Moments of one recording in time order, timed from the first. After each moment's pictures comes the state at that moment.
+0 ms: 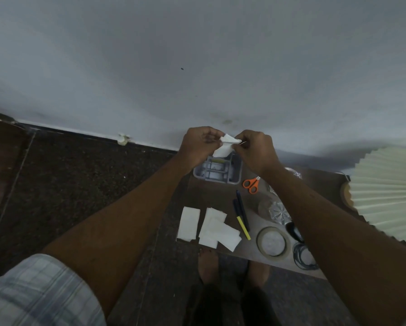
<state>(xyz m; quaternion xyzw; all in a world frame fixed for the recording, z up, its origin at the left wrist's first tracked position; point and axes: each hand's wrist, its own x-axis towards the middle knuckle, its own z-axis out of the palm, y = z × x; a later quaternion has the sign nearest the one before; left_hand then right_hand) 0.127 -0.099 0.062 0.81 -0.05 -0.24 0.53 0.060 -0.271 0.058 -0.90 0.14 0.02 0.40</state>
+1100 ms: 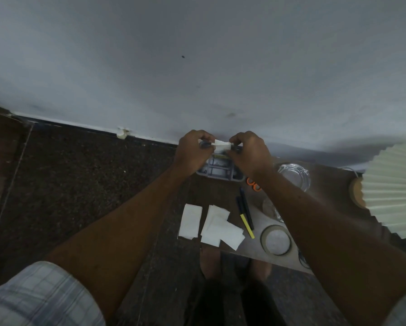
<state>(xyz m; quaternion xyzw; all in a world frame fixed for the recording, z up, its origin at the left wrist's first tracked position) 0.121 -0.078 0.030 0.88 -0.05 -0.19 0.42 0.059 -0.246 0.029 -0.92 0.15 0.07 0.36</state>
